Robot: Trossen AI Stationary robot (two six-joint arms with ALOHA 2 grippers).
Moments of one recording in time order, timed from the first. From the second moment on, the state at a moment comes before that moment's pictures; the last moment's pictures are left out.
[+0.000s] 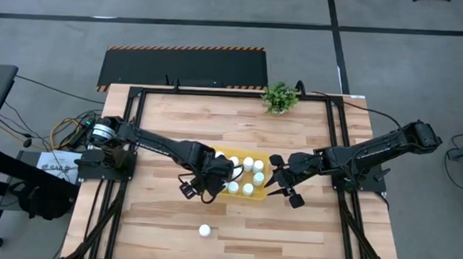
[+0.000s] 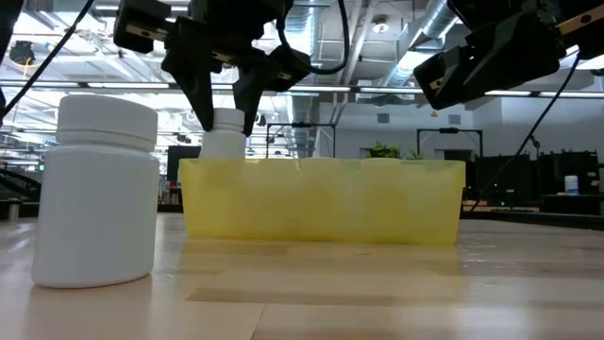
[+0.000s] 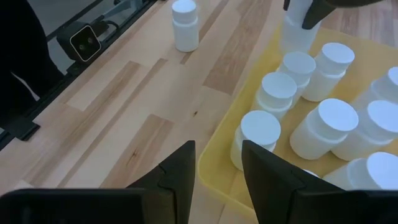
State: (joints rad) left arm -0.16 1.83 1.48 -1.00 0.10 0.68; right arm 0.22 1.18 0.59 -0.05 -0.21 -0.17
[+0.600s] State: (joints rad) left arm -0.15 1.87 1.48 -0.97 0.12 0.71; right arm 0.18 1.18 0.59 -0.05 -0.21 -0.17
